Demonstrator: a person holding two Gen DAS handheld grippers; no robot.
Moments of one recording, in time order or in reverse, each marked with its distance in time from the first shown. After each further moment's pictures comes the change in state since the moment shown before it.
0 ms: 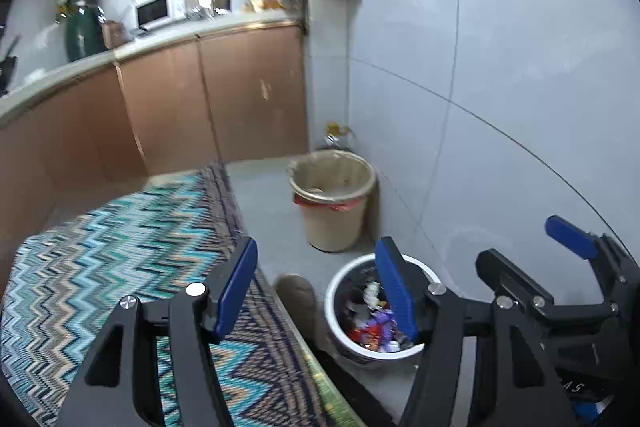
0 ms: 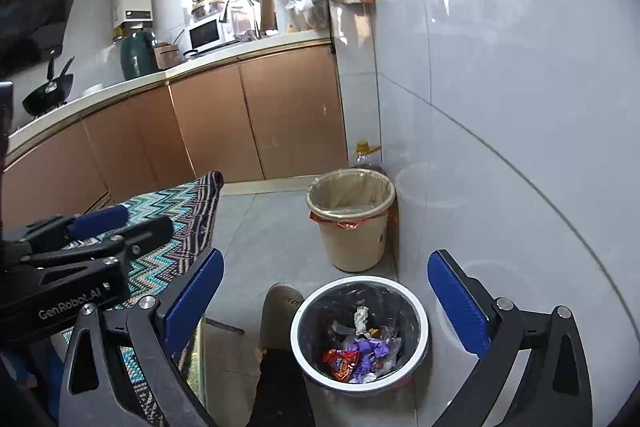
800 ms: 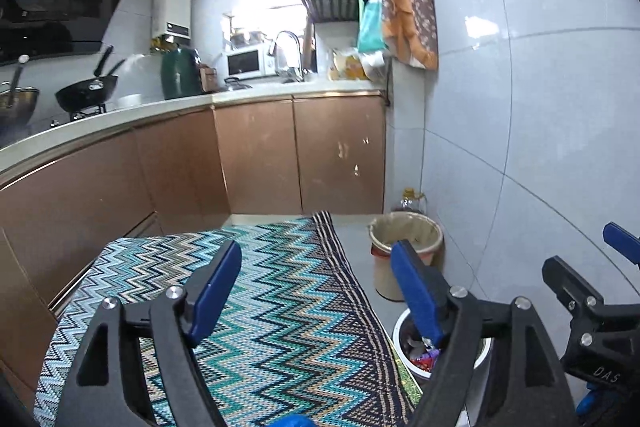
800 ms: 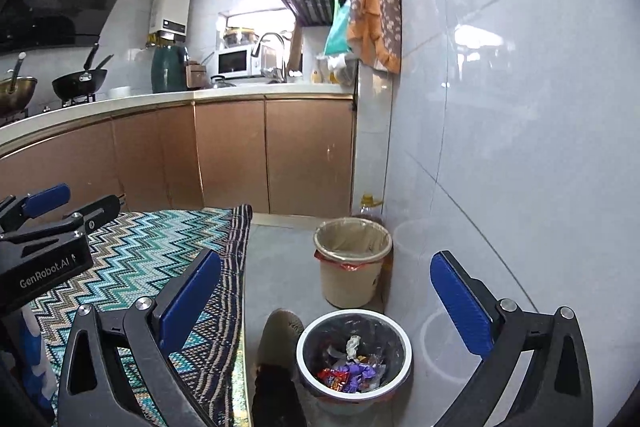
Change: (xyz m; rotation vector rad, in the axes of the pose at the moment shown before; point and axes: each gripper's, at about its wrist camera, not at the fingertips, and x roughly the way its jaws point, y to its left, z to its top) left arm -0.133 0.049 -0.023 -0.107 -0.231 0.248; right arm -0.110 0.058 0.008 -0.144 -0.165 -0.021
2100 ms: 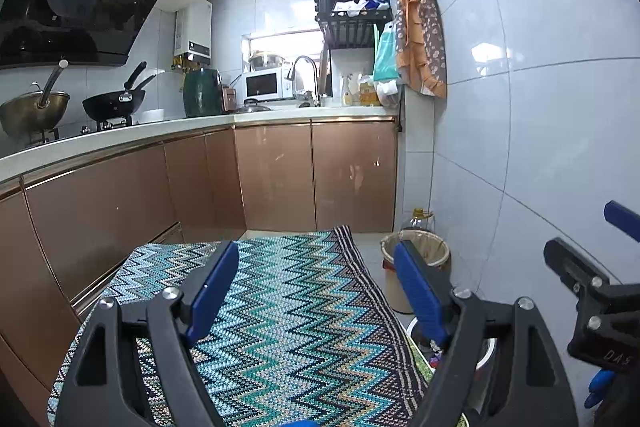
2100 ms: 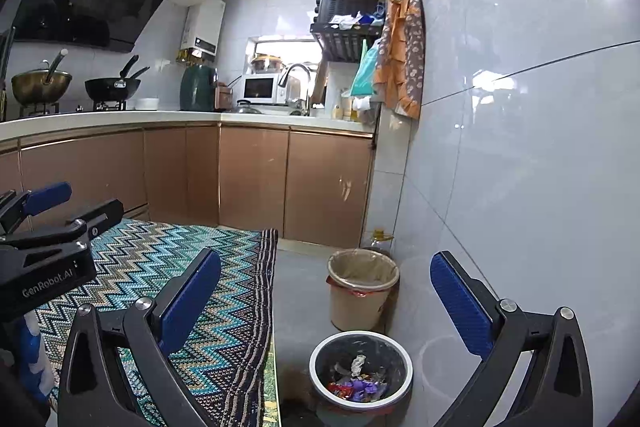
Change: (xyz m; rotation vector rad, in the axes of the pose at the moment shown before) left arm -0.064 0.030 -0.006 -0.023 -0.070 0.033; right arm -0.064 0.032 0.010 -0.087 -0.106 0.043
